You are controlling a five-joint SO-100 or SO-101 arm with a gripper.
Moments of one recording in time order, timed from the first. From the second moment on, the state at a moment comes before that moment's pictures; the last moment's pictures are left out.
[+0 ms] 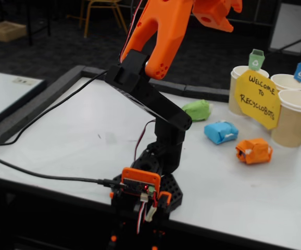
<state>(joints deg) 27.1 138.5 80.7 98.6 -6.2</state>
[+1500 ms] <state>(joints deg) 40.0 135.5 117.1 88.2 -30.6</state>
